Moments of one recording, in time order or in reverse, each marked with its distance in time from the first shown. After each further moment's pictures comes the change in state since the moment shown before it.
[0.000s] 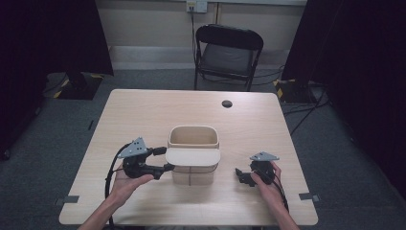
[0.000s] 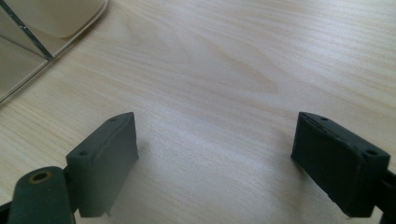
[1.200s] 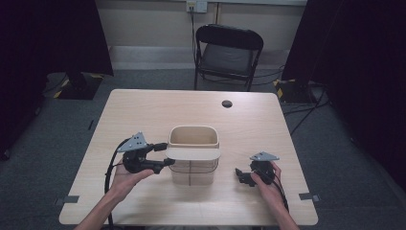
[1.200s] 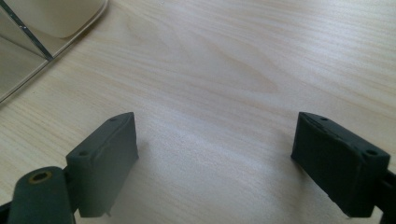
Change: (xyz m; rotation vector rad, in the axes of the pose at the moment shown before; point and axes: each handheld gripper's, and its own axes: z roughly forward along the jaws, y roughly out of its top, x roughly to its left) left arm 0.008 0.012 0.001 -0.006 -0.004 0.003; right arm 0.000 0.000 0.000 0.000 0.000 0.000
